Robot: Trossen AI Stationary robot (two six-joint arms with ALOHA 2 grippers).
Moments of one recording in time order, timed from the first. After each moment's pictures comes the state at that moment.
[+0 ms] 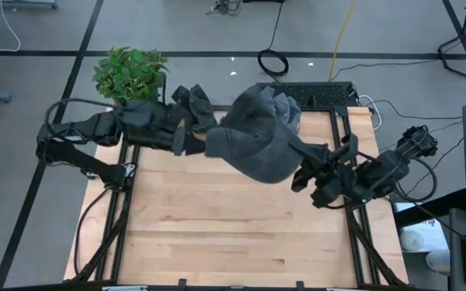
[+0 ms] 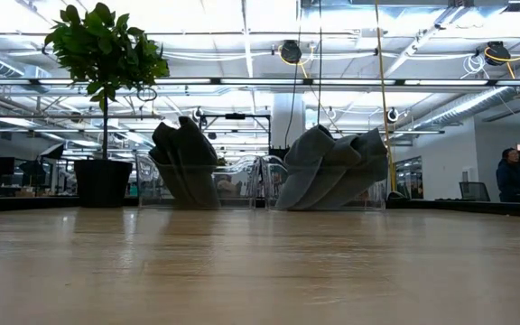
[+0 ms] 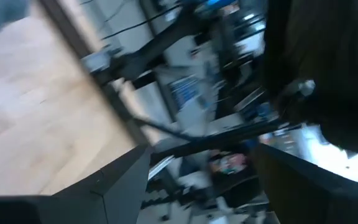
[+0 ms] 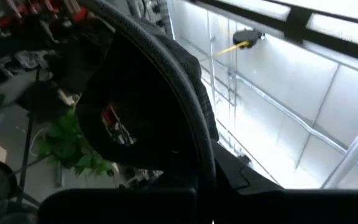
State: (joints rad) left arm -0.05 1.25 1.54 -0.49 0.05 -1.12; right arm 0.59 1.27 1.30 0.67 0.94 -1.76
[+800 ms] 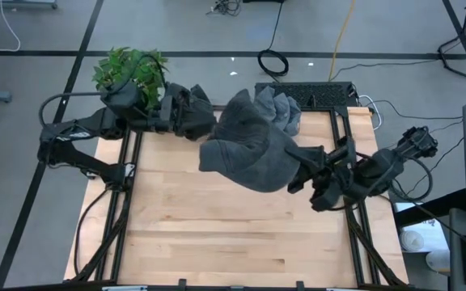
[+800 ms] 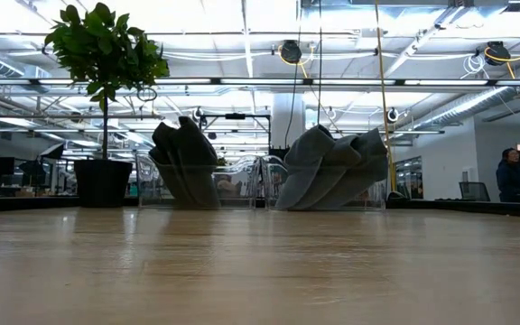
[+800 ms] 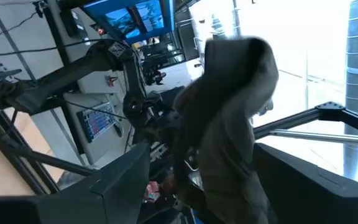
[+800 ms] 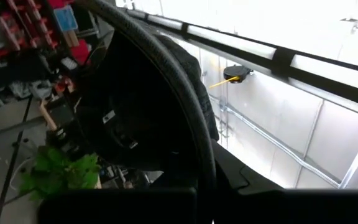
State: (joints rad) left arm 0.08 1.26 1.54 -0.10 0.19 -1.31; right arm 0.56 1.27 1.30 0.65 0.75 -1.76
